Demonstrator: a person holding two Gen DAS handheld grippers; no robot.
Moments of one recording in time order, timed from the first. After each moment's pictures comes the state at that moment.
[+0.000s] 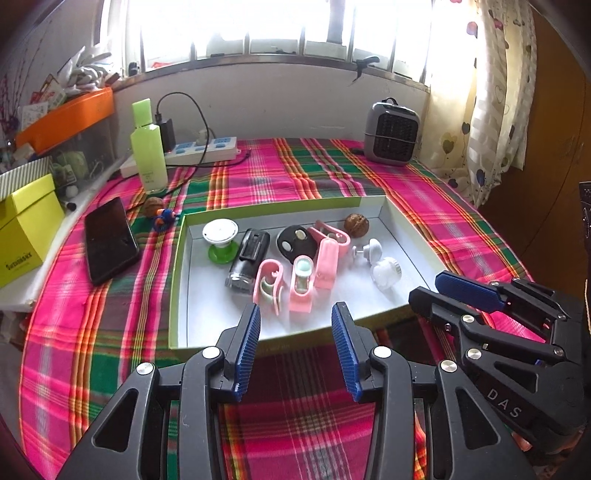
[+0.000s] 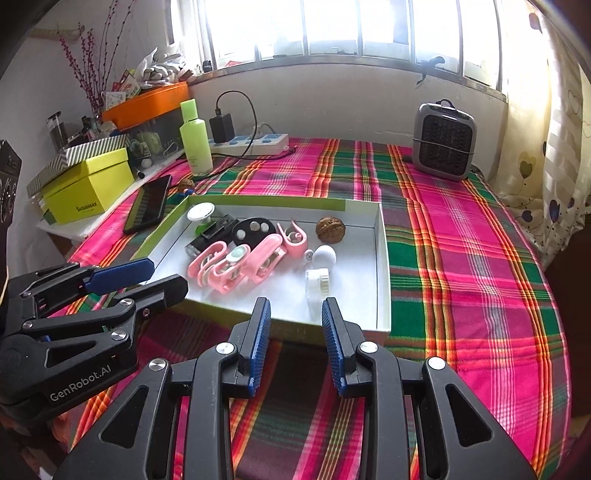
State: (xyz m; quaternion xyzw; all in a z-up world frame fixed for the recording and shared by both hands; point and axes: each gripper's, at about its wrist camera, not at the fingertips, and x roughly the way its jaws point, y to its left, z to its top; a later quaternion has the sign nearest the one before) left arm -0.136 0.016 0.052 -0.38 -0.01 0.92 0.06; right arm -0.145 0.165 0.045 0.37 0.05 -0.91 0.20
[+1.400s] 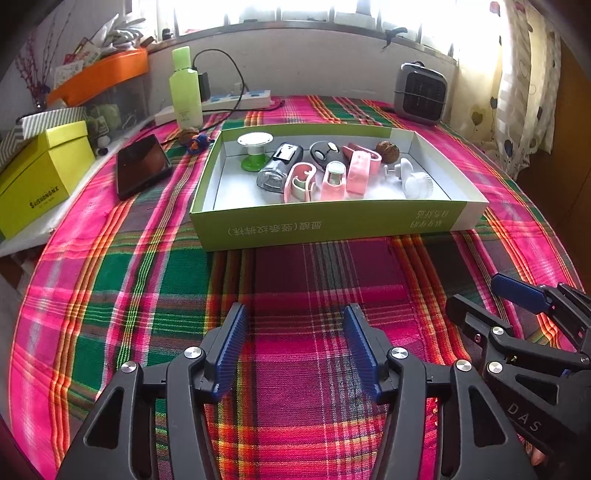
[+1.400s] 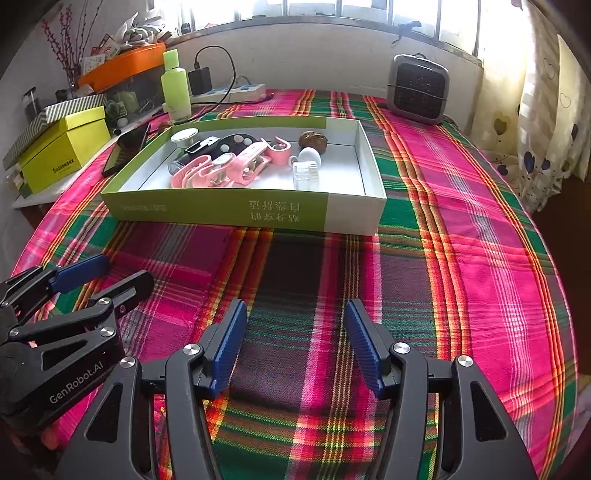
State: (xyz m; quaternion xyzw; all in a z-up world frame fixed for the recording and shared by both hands) left arm -0.092 0.013 0.003 -0.43 -0.01 0.90 -0.01; right arm -0.101 0.171 0.002 0.43 0.06 -0.89 0.13
